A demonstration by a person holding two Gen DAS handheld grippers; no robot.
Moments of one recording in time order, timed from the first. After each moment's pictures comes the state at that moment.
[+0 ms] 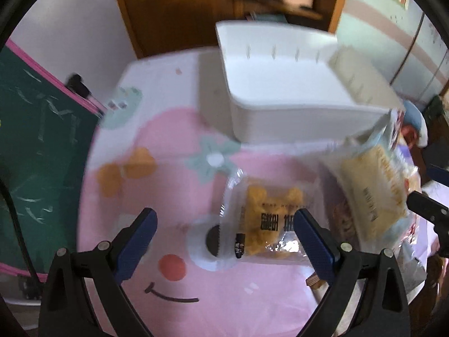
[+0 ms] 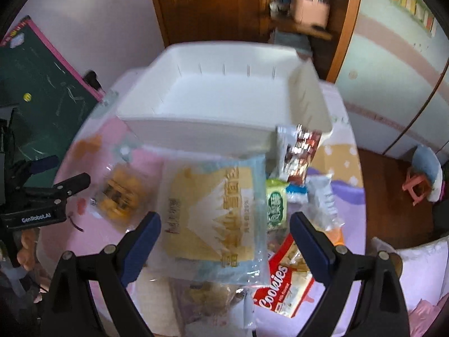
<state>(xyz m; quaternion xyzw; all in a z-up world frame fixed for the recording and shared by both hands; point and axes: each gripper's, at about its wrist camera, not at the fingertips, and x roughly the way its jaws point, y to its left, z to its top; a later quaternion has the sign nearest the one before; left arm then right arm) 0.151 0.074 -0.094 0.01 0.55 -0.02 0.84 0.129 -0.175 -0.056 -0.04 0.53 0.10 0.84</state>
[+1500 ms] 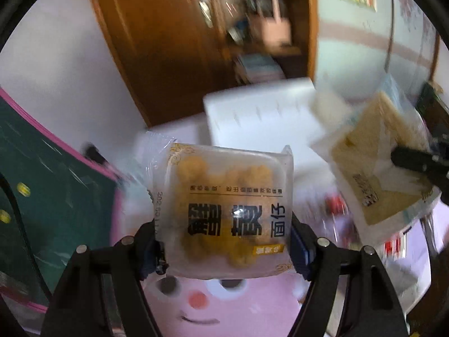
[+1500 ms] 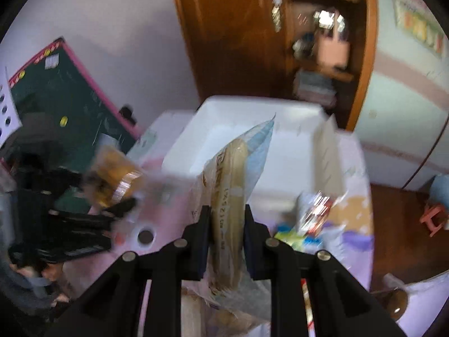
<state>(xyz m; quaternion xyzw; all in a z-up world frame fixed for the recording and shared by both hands) 0.131 0.038 0.040 0.10 0.42 -0.02 0.90 0.129 -0.165 0.053 -0.02 0.41 0.16 0.90</state>
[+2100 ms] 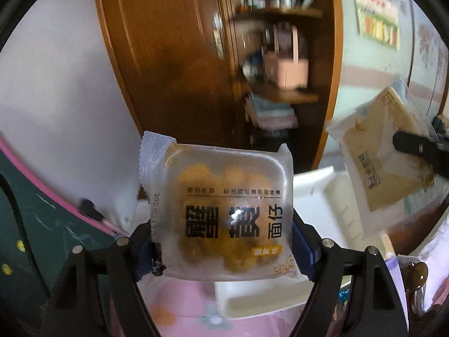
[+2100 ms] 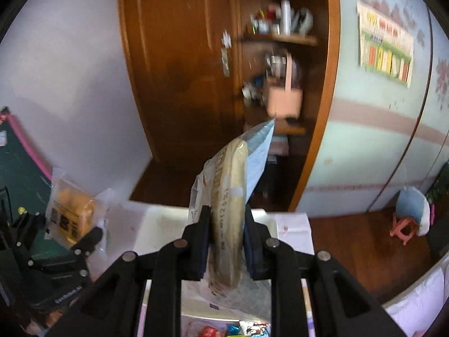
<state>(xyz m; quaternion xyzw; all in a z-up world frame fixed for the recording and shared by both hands) 0.295 0.006 0.083 0.07 0.39 -0.01 0.92 0.294 -0.181 0.114 -0.01 0.40 0.05 0.92</state>
